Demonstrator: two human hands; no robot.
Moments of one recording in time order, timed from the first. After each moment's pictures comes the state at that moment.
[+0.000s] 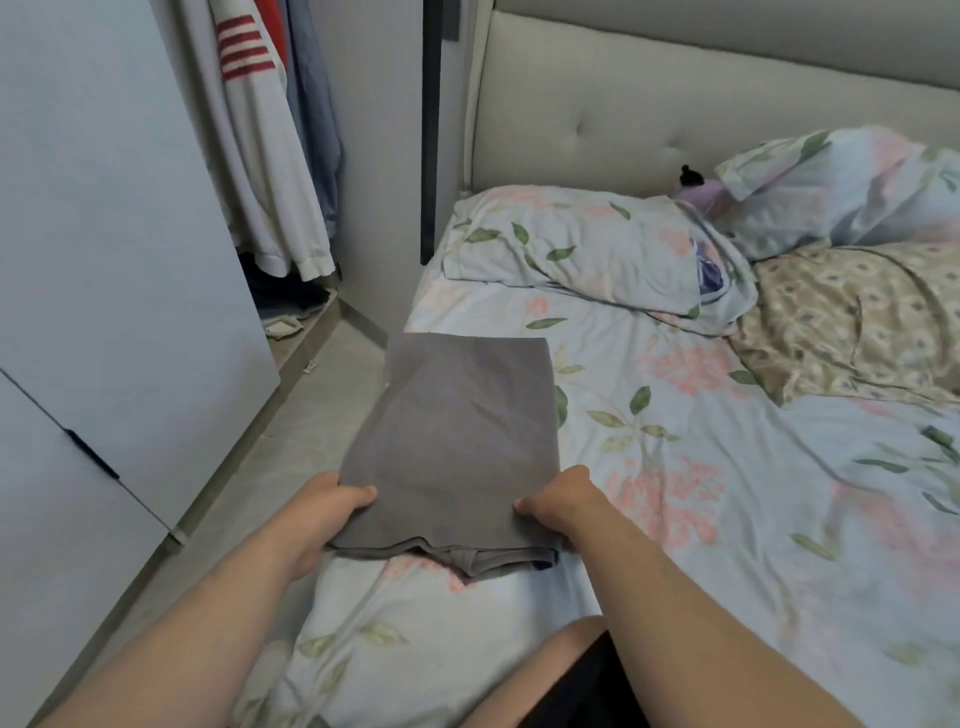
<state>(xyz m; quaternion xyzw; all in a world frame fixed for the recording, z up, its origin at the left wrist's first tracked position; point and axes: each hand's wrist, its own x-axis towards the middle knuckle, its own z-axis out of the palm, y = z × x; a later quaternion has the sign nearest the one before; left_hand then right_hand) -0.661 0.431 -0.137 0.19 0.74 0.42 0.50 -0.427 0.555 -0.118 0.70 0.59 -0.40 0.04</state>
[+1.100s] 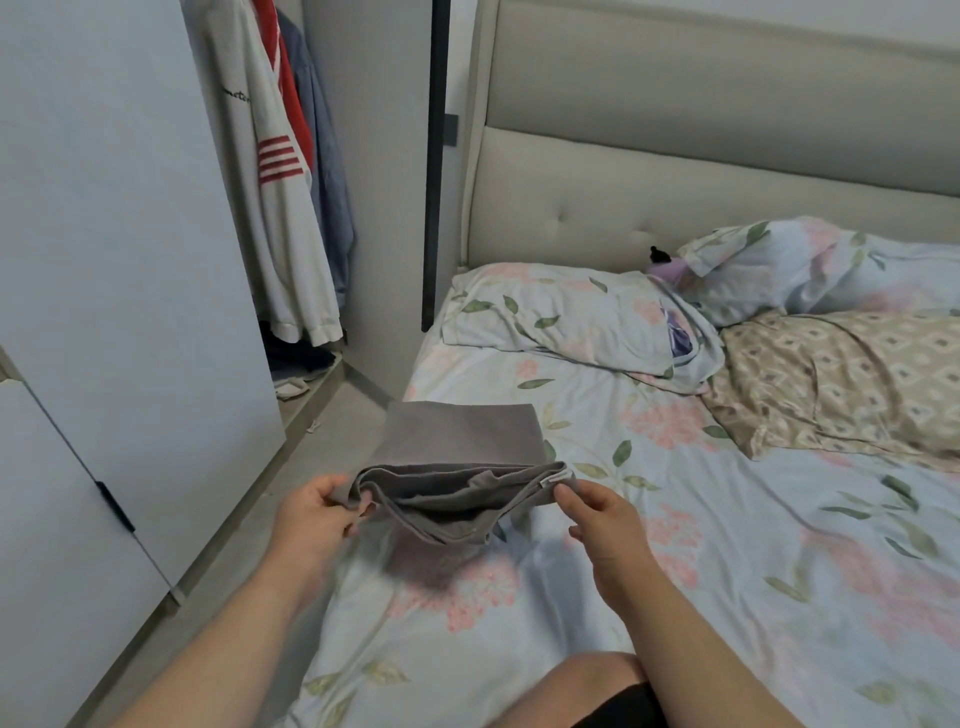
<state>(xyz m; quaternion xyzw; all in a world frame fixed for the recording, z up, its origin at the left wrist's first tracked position) -0.651 0.417 -0.093 0.22 0.65 0.63 0.37 -0.383 0.523 -0.077 0.52 0.50 -0.56 -0.41</state>
